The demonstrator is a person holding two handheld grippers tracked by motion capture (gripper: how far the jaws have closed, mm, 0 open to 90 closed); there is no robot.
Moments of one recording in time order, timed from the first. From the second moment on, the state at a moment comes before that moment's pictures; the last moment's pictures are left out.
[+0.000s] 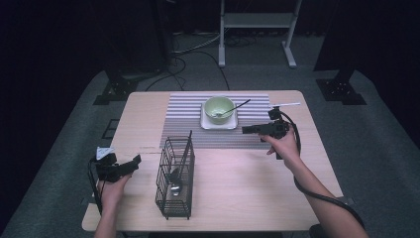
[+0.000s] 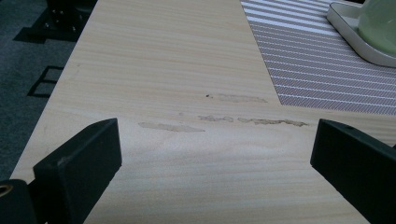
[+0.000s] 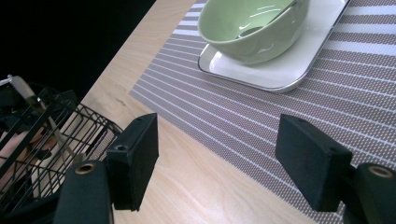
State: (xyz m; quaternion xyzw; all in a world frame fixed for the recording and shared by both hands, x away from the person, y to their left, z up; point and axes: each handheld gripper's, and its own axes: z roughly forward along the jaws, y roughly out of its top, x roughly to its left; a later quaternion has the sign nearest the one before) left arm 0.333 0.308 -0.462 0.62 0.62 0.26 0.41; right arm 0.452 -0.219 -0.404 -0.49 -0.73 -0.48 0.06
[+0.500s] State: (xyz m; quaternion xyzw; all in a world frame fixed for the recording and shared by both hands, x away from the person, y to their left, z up) left arm 0.333 0.308 -0.462 0.62 0.62 0.26 0.41; right arm 0.429 -0.215 -0.411 -0.47 -0.74 -0.49 0.08
